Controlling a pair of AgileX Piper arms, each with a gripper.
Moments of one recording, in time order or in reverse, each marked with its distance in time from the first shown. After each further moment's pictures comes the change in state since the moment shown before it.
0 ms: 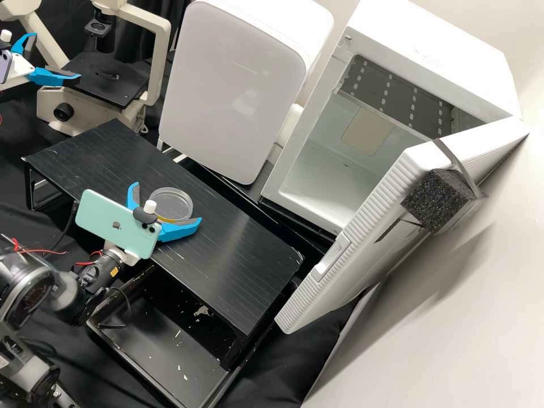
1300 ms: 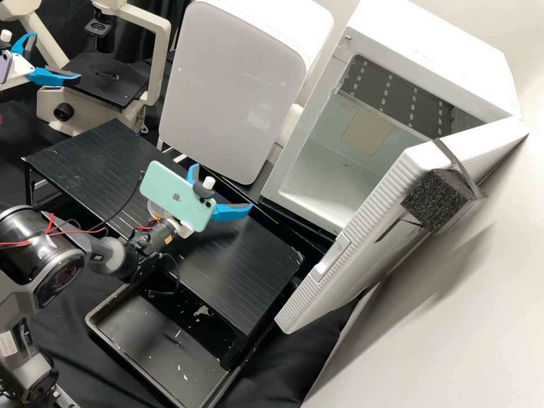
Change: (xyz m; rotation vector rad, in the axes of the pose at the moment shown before) left arm 0.000 0.000 0.000 0.000 0.000 0.000; right arm 0.075 0.062 0.005 0.014 -0.071 0.160
